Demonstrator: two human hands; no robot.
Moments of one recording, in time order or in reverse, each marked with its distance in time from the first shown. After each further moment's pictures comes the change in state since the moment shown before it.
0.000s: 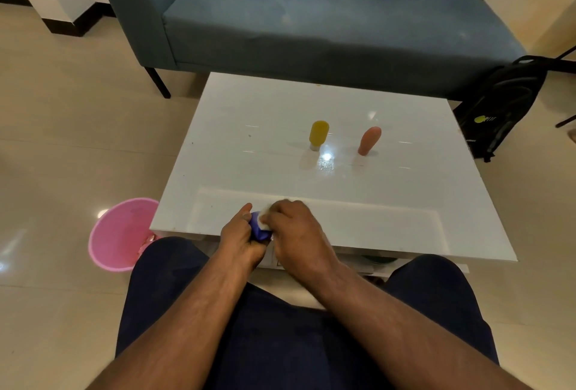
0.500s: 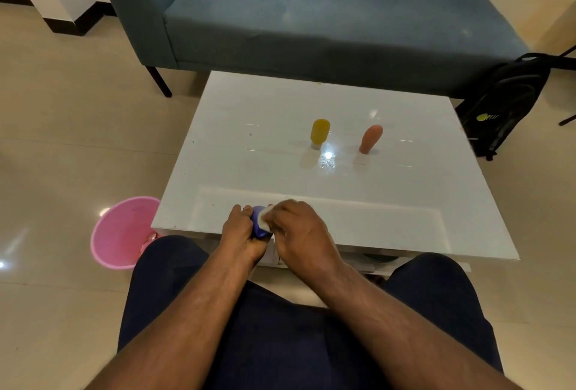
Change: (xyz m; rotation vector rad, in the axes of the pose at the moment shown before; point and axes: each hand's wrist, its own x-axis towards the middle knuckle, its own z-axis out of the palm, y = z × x) left_hand 0.003 0.001 0.002 -0.110 -0.010 0.002; right_hand -0.004 0.001 -0.006 0.051 0.074 0.038
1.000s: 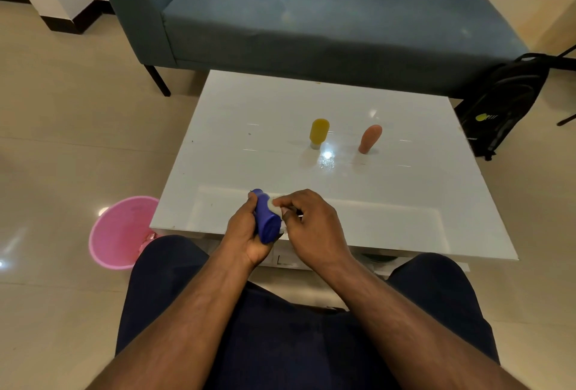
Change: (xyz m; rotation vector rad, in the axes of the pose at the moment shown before) left_hand -0.013 -0.004 0.006 0.172 -0.213 -0.079; right_hand 0.009 -0.006 -0.023 0.274 0.011 0.362
